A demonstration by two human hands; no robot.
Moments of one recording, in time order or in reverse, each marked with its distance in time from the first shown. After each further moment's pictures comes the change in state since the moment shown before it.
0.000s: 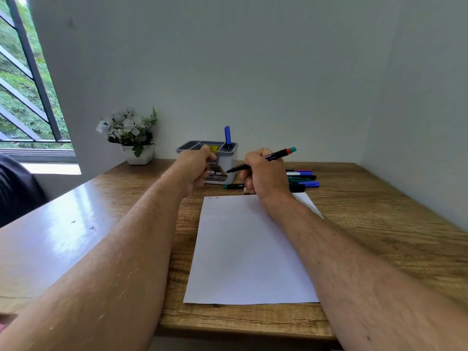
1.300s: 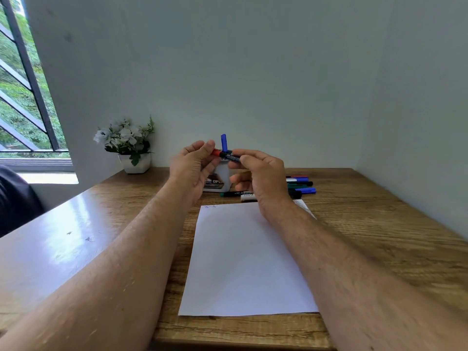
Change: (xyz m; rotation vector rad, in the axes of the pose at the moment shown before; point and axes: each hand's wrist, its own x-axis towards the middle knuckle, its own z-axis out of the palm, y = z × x) left_hand 0.002 0.000 0.011 -0.828 -0.077 0.197; right_hand 0.001 -0.006 -0.003 0.161 -0.064 -0.056
